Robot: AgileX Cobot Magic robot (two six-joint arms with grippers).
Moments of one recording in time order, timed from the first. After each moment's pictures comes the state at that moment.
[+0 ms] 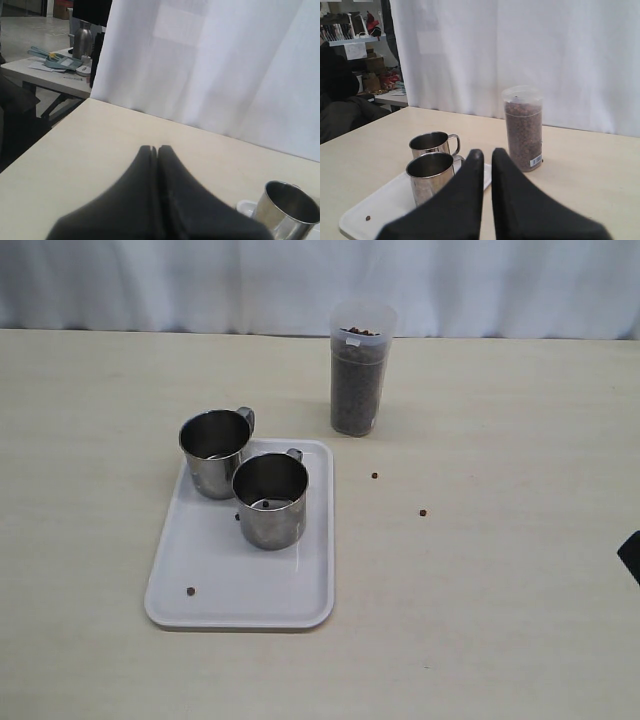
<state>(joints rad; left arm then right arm) 0.27 0.03 0.00 -0.16 0.13 -0.06 0.52 0.00 0.00 -0.17 0.10 0.23</state>
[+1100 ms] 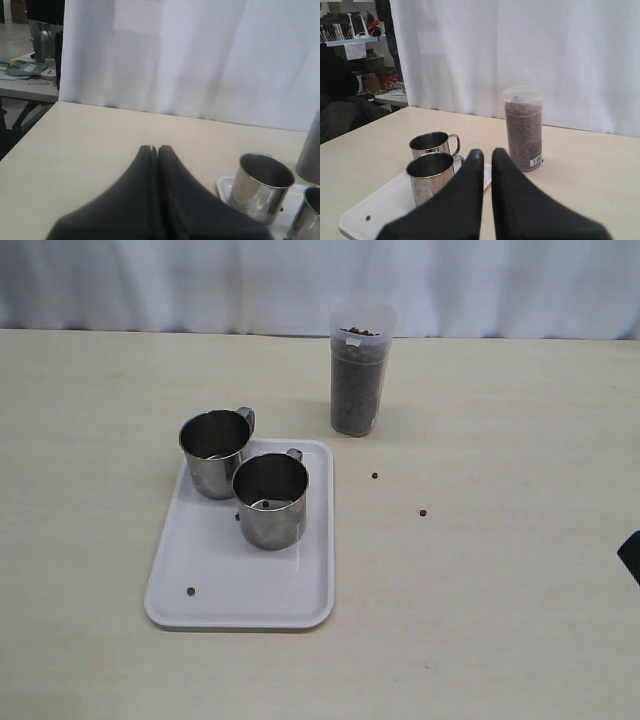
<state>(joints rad) 0.13 0.00 0.00 -0.05 0.16 -0.05 0.52 0.00 0.00 -0.17 0.10 0.23</state>
